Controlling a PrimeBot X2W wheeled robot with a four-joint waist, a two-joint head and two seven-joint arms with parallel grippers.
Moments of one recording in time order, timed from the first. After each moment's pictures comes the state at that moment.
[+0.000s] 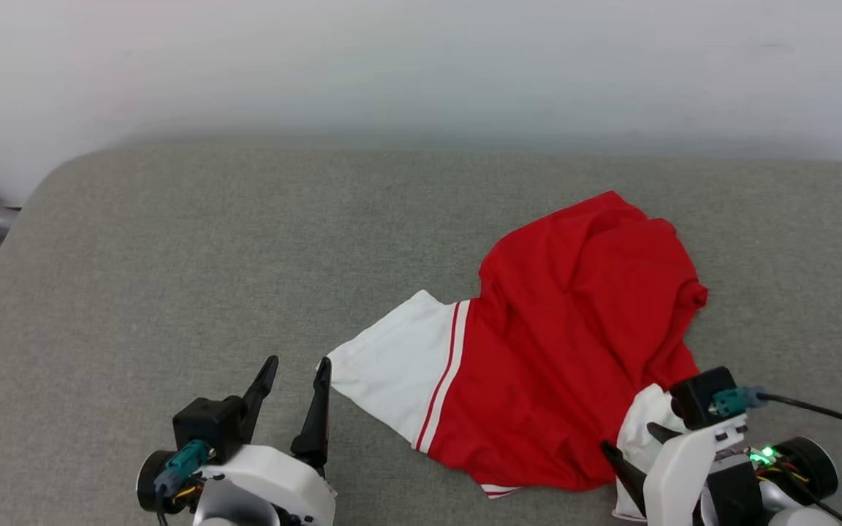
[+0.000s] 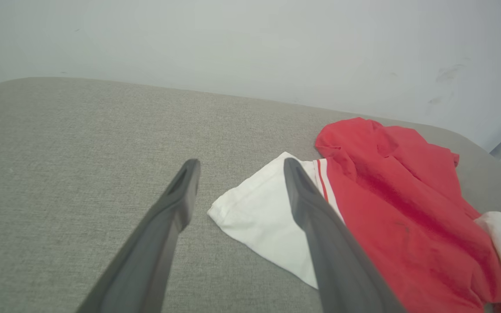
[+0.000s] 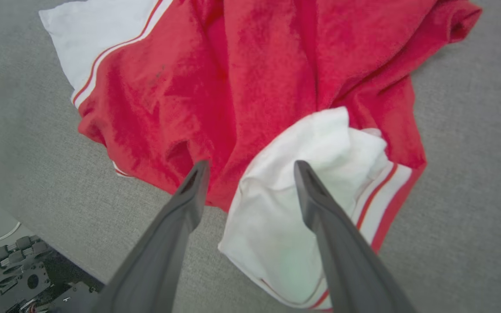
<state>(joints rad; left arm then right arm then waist) -0.09 0.27 -0.41 0.13 -0.53 0.14 -0.20 0.00 -0.17 0.16 -0.05 0.26 0.13 0.64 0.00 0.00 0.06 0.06</state>
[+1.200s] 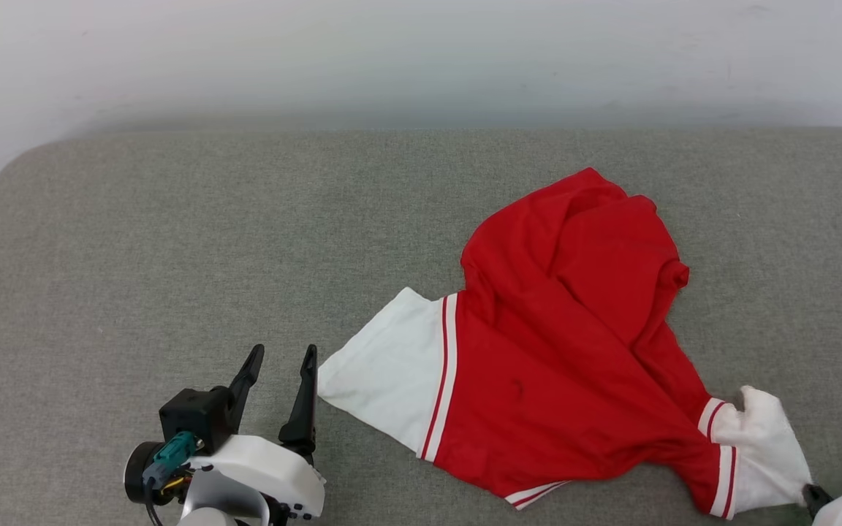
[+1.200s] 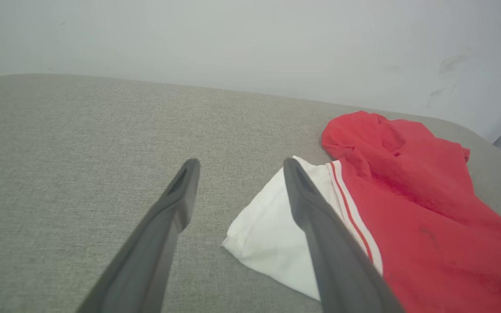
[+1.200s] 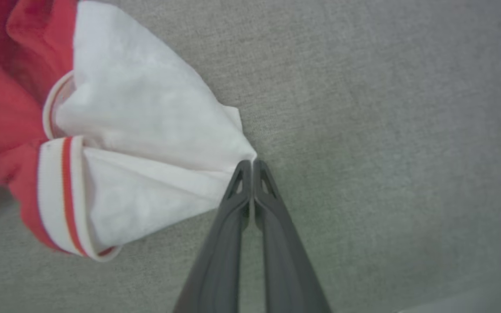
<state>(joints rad) -0.12 0.28 -0.40 0.15 -0.53 0.15 -0.22 0.09 -0.07 -0.36 0.08 0.19 0.13 0.52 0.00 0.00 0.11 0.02</state>
